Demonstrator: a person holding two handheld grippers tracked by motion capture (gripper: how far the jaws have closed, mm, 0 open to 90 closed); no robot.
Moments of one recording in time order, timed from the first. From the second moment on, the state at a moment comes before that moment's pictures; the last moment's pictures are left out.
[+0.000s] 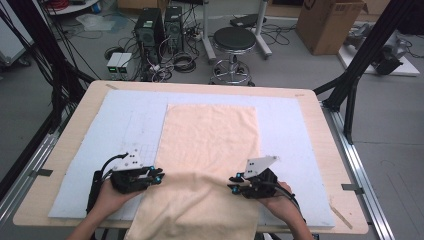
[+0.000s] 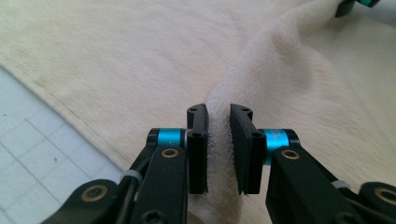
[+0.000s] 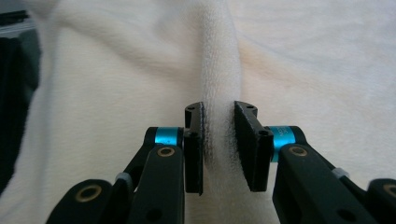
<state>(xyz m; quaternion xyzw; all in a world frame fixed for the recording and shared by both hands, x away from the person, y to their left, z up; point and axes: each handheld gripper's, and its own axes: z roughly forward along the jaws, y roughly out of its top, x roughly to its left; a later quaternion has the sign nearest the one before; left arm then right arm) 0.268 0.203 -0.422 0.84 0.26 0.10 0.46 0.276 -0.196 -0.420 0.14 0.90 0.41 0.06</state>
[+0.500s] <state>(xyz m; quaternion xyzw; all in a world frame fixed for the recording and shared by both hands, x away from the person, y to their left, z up) 0.300 0.210 -0.408 0.80 0.31 0.12 0.49 0.308 -0.220 -0.401 0.21 0.87 0.43 0.10</state>
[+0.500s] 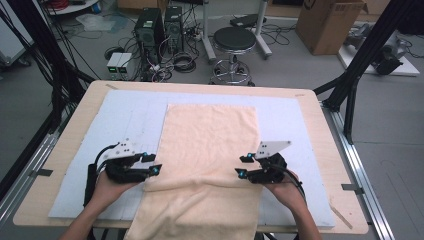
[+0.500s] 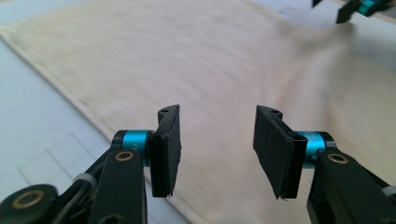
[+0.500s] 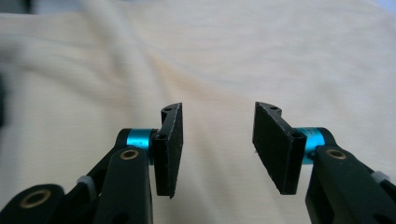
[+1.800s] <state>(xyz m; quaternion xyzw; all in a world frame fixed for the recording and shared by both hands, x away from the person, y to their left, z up) 0.400 0.205 -0.443 0.78 0.44 0.20 0.39 0.444 -0.210 -0.430 0.34 0.87 0.34 0.13</state>
